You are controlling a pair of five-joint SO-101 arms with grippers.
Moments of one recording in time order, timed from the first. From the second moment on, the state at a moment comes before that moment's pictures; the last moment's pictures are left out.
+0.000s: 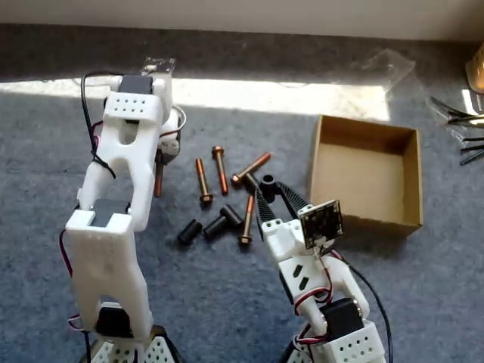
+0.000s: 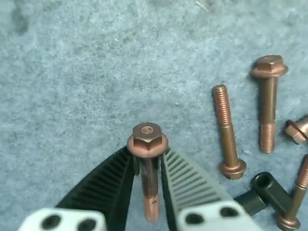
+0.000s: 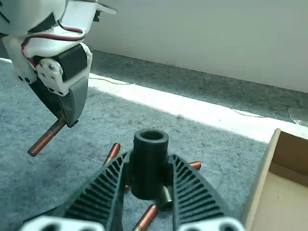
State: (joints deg) left arm -1.7 30.5 -26.9 90.5 8.2; right arm -25.8 -104.5 95.7 27.2 3.0
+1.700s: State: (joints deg) left arm 1.0 -33.2 2.8 87.8 4.1; right arm -25.8 -104.5 95.7 27.2 3.0
